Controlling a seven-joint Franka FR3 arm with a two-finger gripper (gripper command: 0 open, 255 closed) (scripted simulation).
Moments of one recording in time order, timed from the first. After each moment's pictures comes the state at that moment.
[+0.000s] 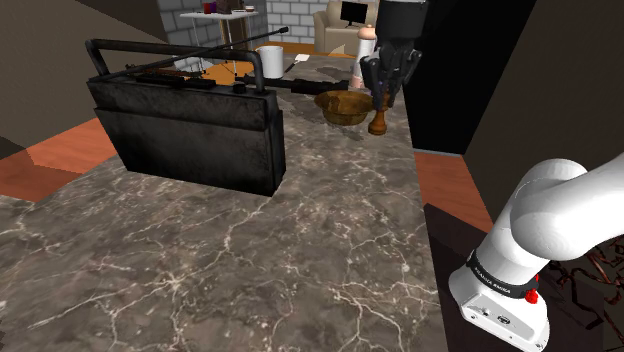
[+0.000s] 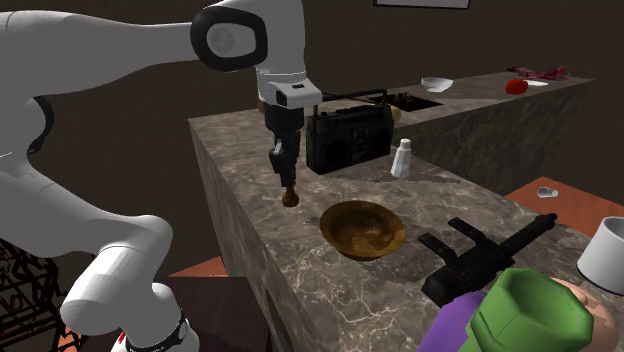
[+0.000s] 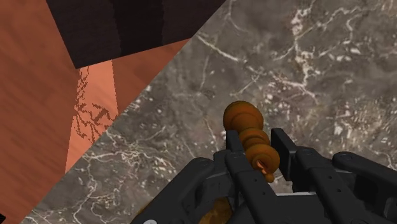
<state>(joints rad) 0.04 -0.67 0.22 -2.16 0.12 1.52 0.43</state>
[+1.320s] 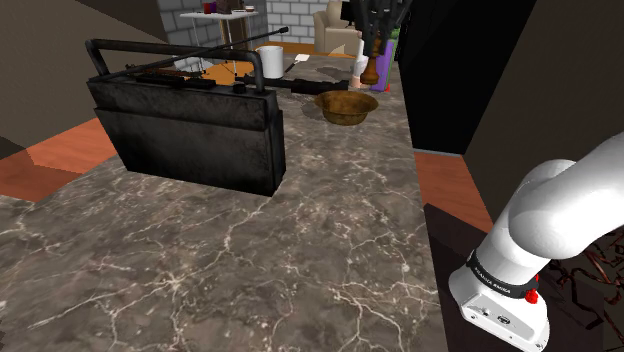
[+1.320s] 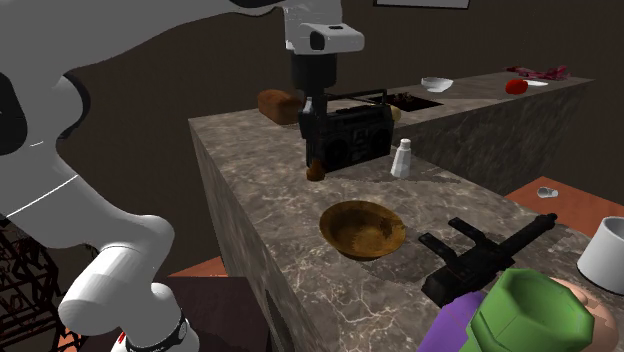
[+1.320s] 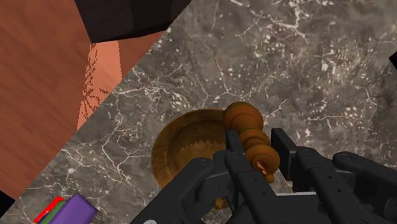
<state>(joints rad) 0.00 -0.44 0.18 -1.77 0.05 1.35 0.38</state>
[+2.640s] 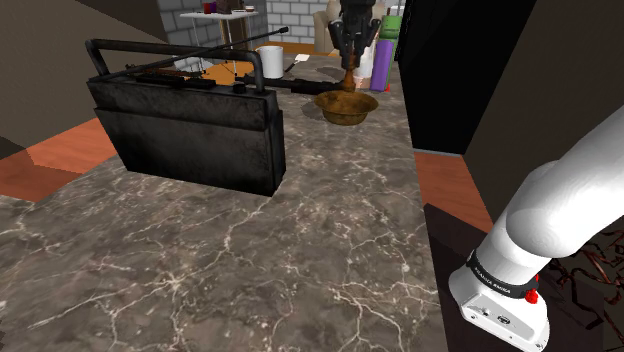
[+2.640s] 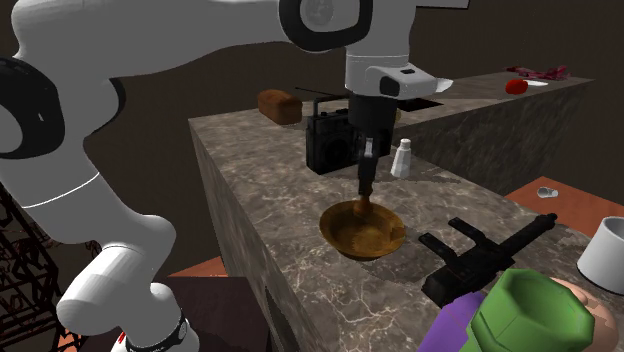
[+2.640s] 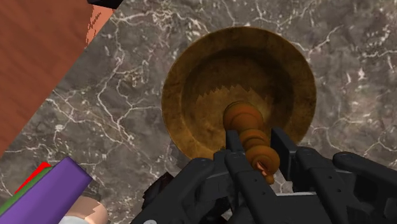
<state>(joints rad) -0.05 -0.24 0.12 -1.73 0.01 1.51 0.28</state>
